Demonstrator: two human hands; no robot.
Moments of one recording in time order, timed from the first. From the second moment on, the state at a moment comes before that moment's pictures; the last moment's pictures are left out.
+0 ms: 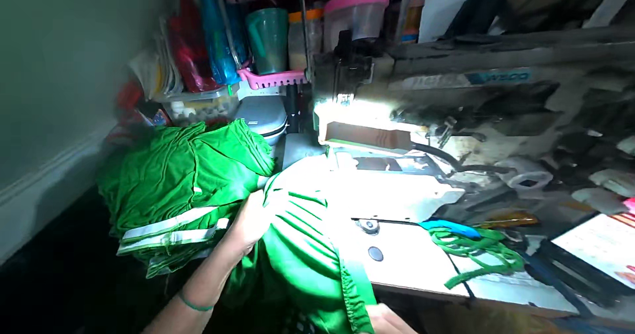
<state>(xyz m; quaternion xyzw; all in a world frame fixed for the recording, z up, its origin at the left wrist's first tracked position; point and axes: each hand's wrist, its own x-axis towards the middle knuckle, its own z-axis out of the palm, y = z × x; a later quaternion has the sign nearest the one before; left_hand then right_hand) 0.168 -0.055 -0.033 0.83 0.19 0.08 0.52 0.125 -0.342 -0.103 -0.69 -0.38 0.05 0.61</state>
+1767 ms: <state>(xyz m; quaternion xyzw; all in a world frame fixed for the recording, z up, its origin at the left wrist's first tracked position) 0.140 -0.063 -0.034 0.65 0.23 0.10 0.72 0.126 -0.346 -0.091 -0.65 -0.40 0.06 0.64</state>
